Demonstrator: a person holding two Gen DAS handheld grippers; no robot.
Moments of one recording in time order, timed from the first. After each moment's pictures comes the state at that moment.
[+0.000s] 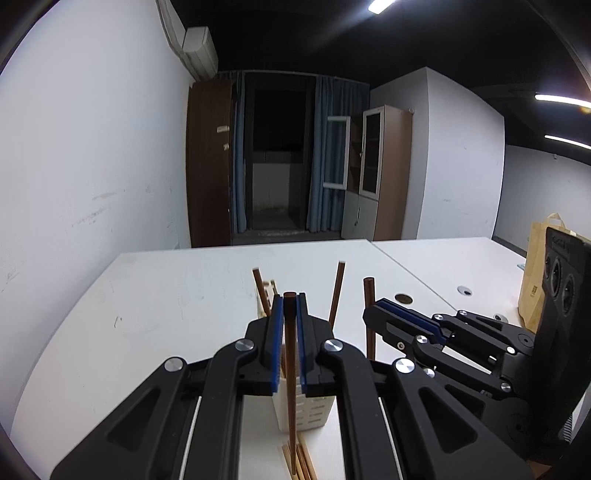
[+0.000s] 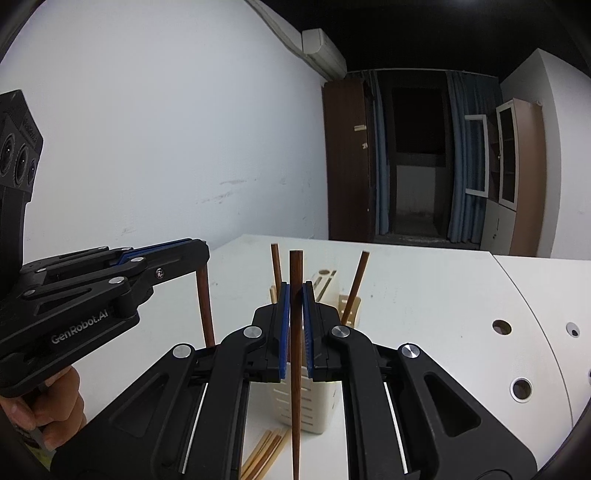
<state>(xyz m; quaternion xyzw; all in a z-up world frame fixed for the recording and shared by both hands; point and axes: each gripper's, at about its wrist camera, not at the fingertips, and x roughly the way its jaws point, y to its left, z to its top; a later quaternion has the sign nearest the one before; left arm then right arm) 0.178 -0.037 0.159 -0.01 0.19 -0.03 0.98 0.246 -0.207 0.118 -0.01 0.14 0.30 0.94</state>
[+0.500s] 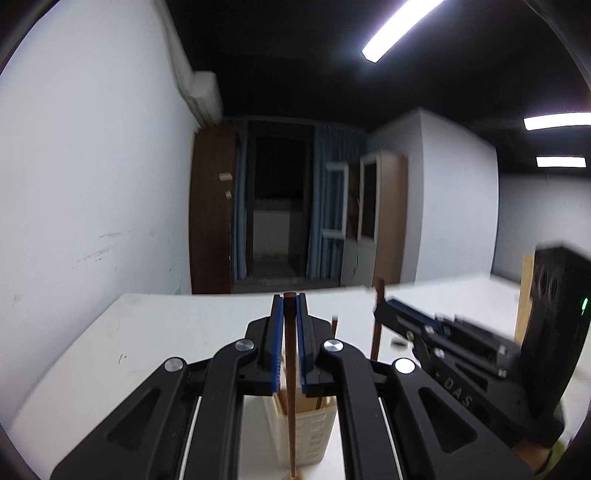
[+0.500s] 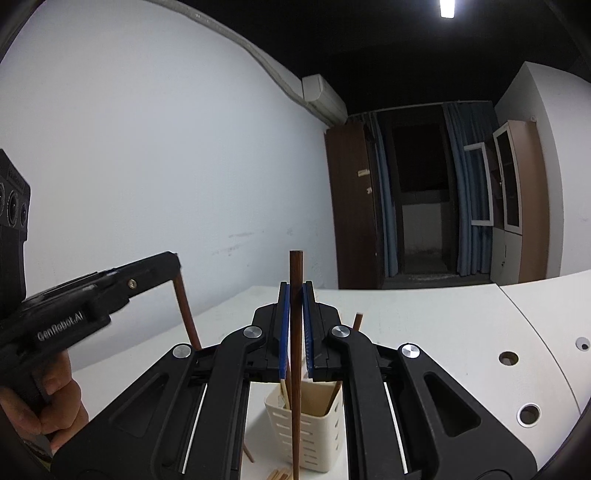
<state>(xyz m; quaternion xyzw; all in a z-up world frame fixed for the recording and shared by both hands) 0.145 -0.035 0.190 -0.02 0.08 -0.02 1.00 0.250 -0.234 0.134 0.04 0.05 0.31 0.95</state>
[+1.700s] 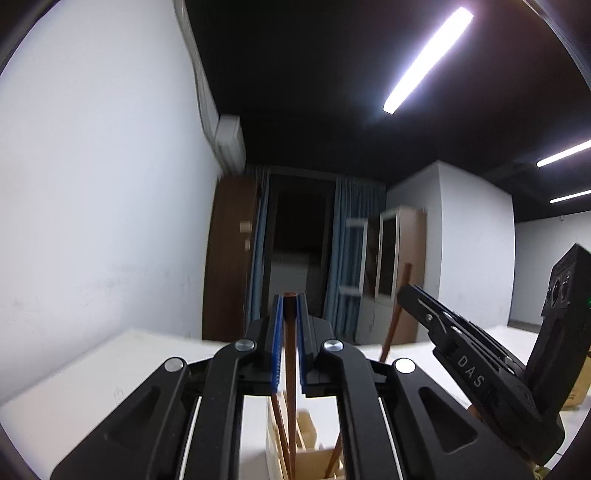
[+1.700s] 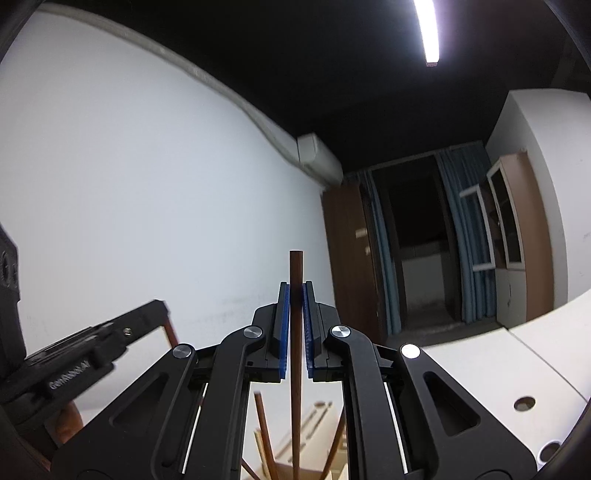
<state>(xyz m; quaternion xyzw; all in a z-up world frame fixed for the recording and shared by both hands) 0.176 -0.036 0.178 -0.05 0.00 0.01 1.00 0.292 -0.226 0.127 0.08 -0.06 0.31 0.95</state>
